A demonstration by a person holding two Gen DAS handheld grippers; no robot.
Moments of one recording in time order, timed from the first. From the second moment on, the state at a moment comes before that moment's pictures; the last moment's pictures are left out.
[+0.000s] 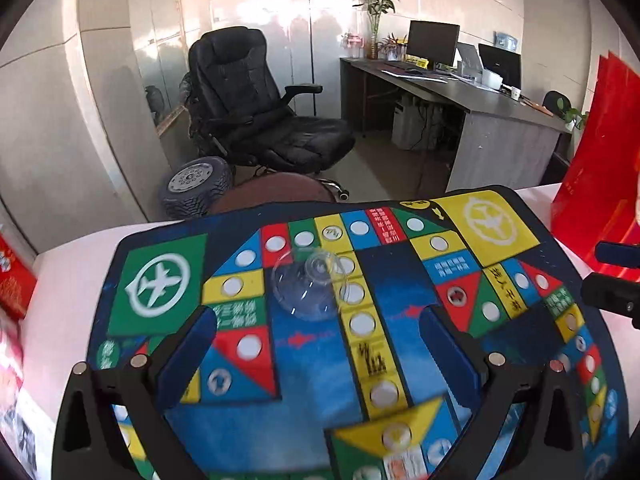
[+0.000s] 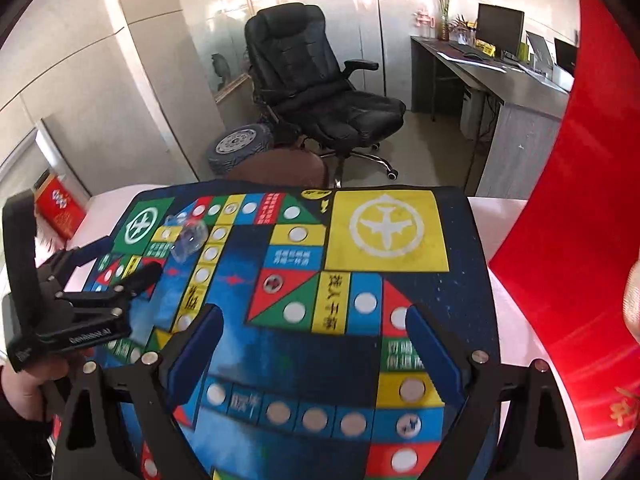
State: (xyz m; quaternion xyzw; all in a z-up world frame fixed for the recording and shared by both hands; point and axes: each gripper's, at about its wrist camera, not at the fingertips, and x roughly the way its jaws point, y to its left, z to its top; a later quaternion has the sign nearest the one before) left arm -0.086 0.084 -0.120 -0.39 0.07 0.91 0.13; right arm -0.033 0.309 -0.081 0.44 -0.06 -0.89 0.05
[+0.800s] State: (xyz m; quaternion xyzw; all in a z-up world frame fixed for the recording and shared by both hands) left arm -0.155 0.107 -0.174 -0.44 0.06 0.89 0.13; right arm -0.060 0.314 -0.117 0.47 -0.08 -0.88 0.05
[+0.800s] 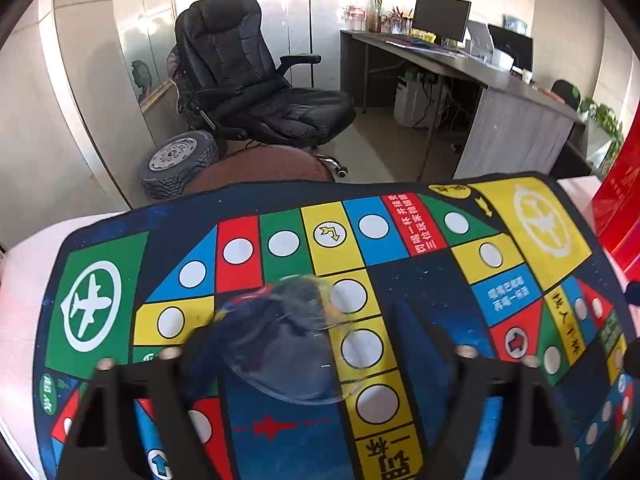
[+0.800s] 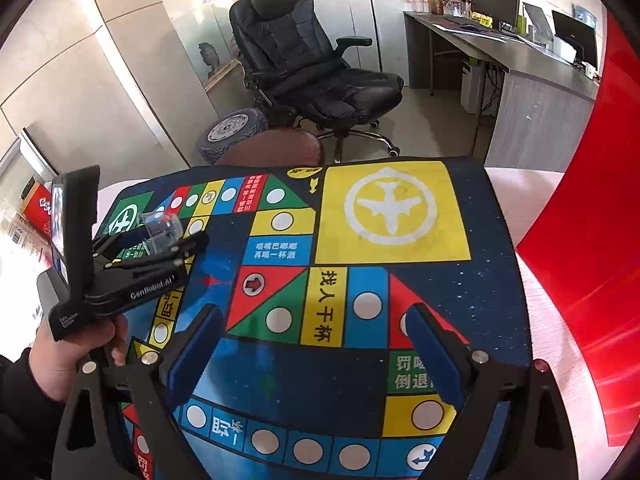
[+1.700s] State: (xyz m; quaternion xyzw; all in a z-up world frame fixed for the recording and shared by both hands) left arm -0.122 0.095 -0.147 -0.45 0.06 0.88 0.12; right arm -0.044 0.295 -0.105 0.47 -0.07 -0.88 0.06
